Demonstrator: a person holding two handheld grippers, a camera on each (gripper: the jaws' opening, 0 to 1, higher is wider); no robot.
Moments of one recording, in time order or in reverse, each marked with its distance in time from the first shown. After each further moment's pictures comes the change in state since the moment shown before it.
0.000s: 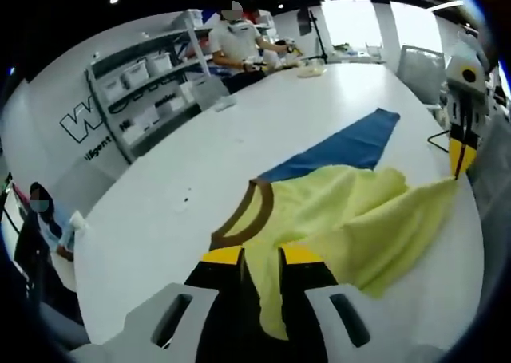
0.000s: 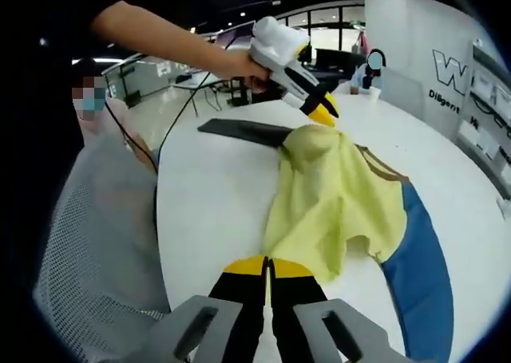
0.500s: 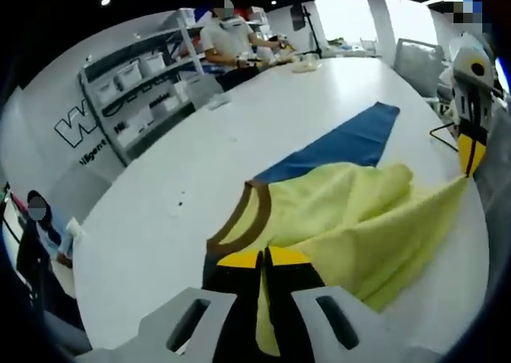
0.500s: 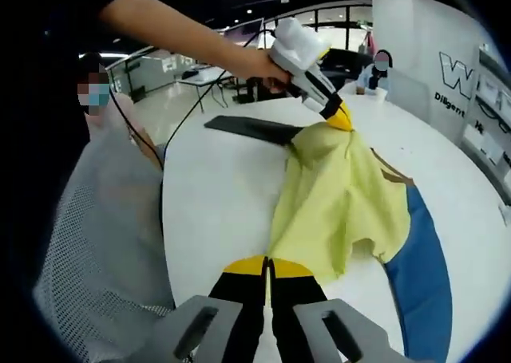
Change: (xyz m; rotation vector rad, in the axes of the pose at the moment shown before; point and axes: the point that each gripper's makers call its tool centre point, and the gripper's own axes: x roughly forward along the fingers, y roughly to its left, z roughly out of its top) left arm 0.025 -0.004 0.007 0.039 0.019 -0.021; right arm -0.004 0.005 -0.002 -0.023 0.016 0.019
